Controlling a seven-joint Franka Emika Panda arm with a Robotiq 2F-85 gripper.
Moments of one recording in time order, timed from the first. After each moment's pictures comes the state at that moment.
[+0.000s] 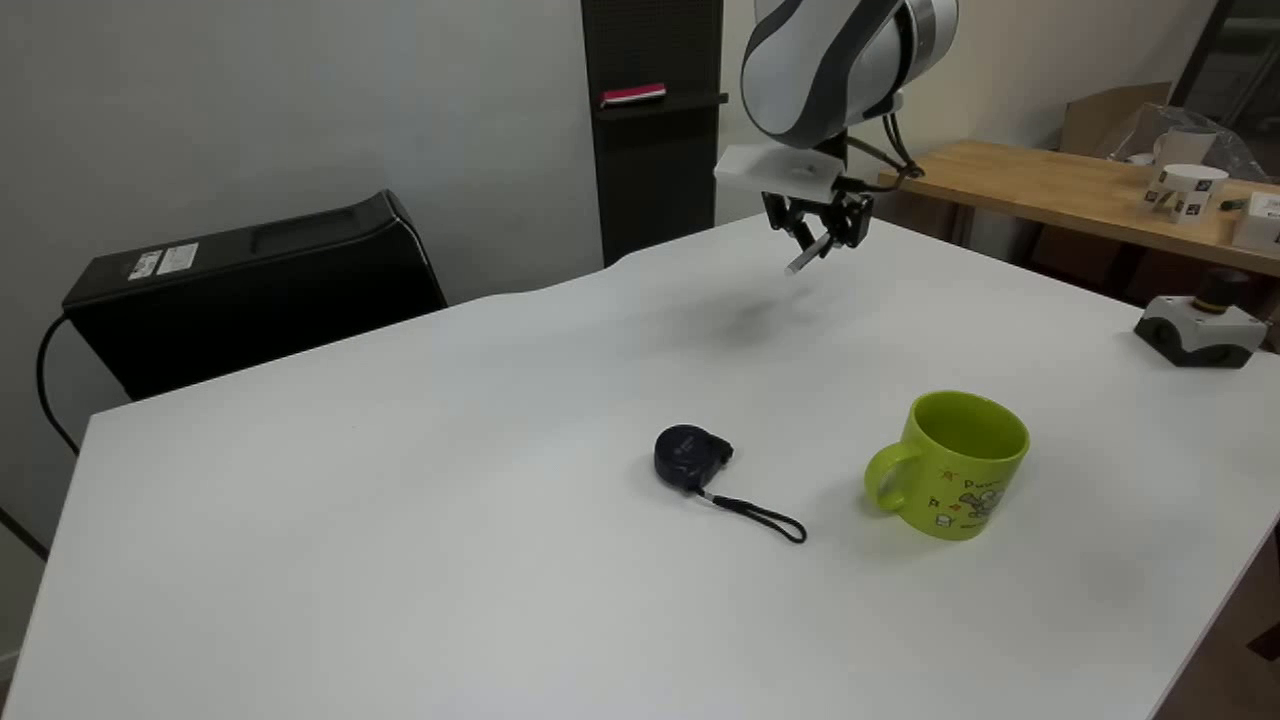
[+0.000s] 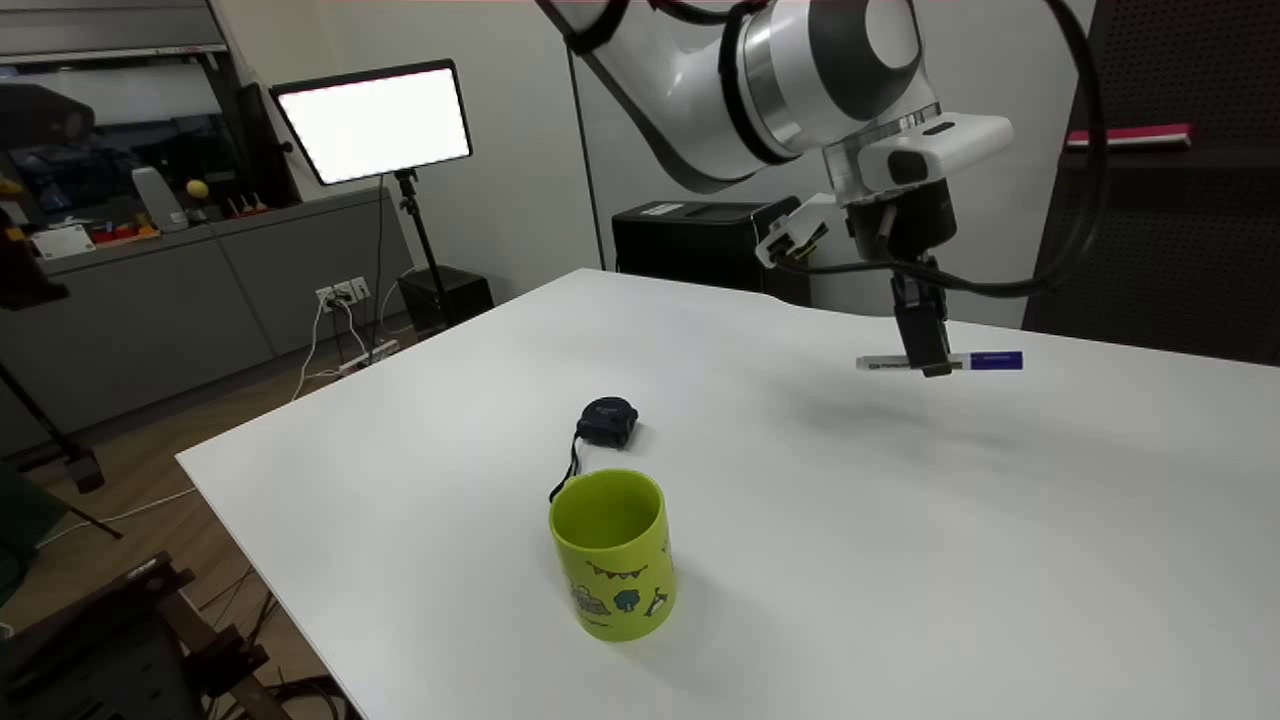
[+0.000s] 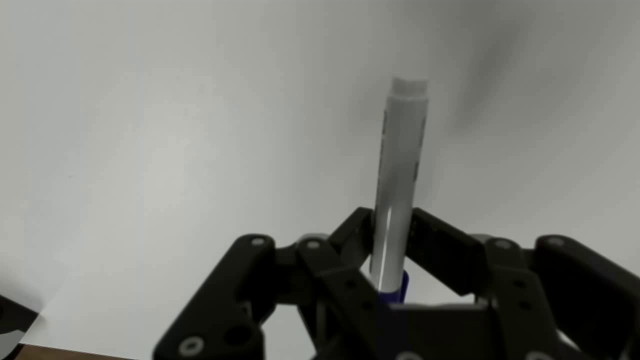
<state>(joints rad) 0.14 0.87 -0.36 -1.55 -0.07 2.47 1.30</state>
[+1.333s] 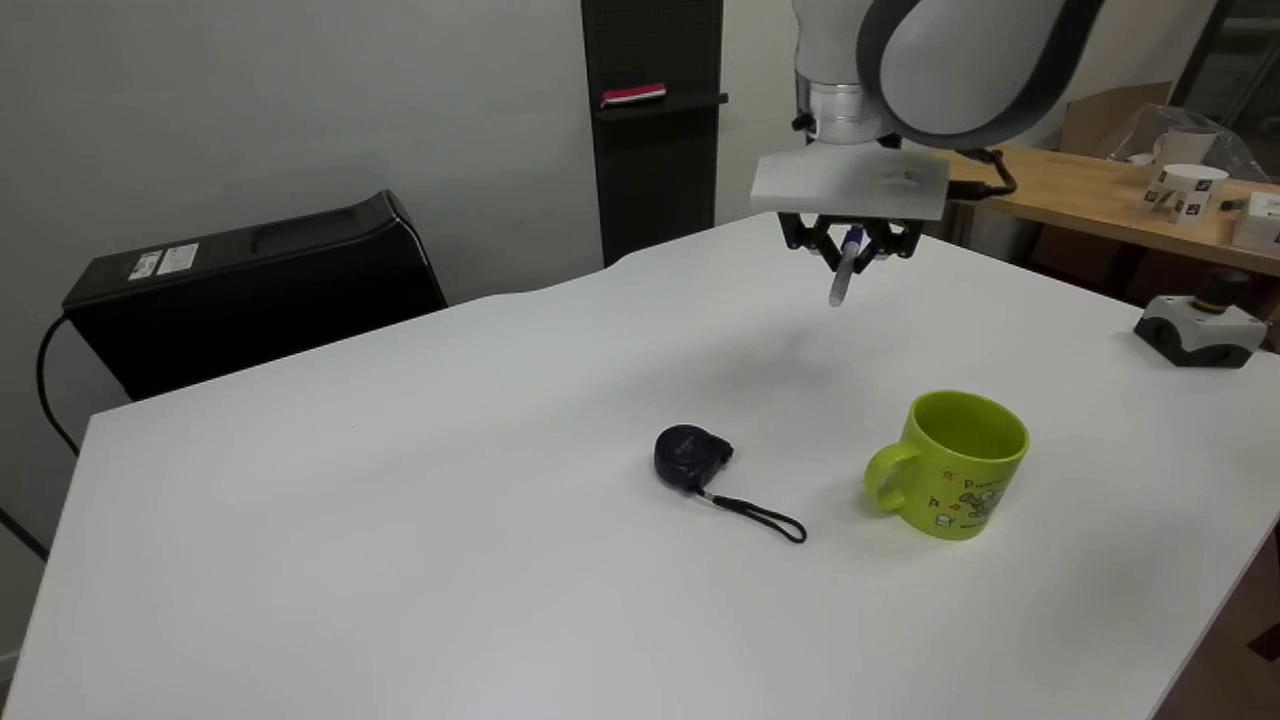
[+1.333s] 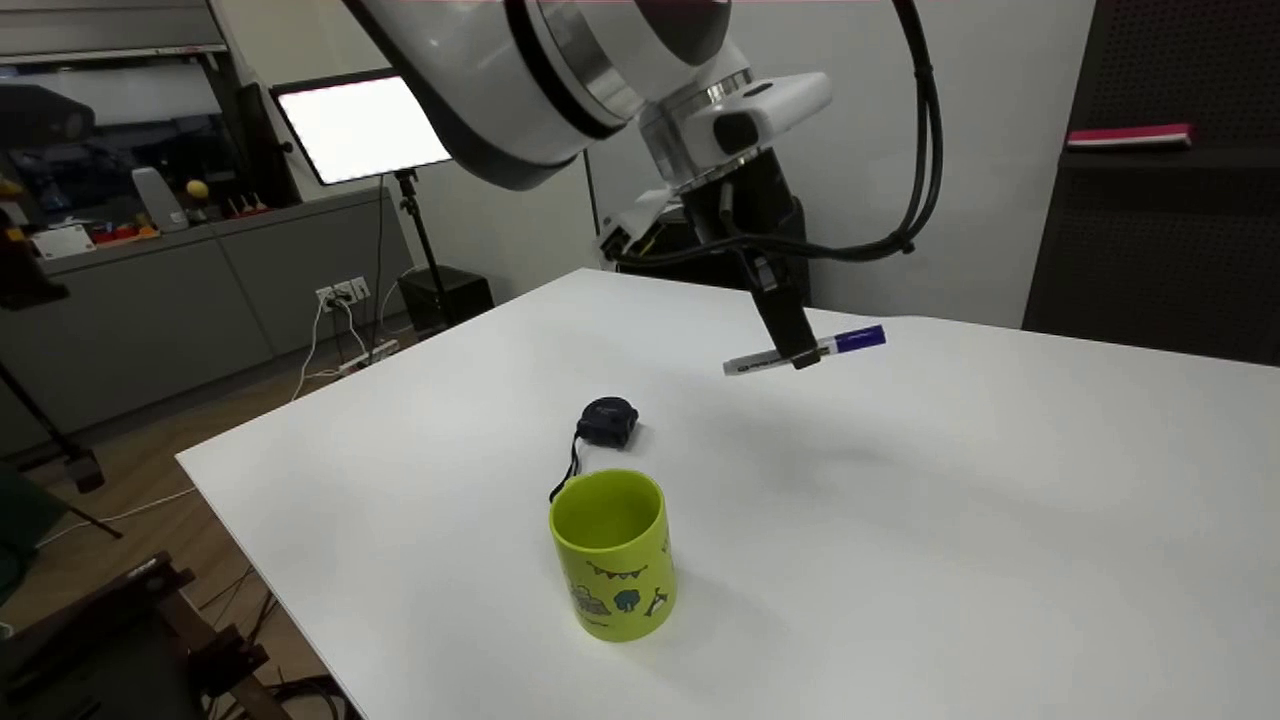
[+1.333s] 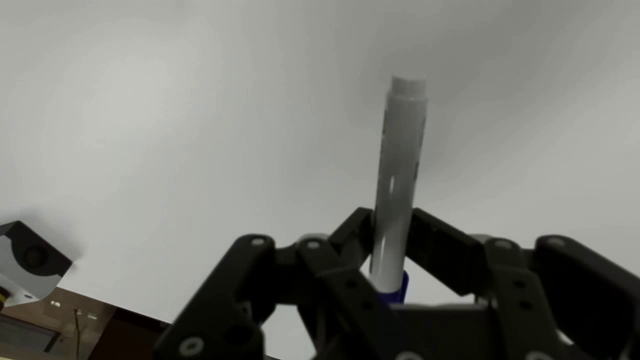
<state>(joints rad) 0.32 0.47 -0.39 -2.14 -0.42 2.70 1.37</state>
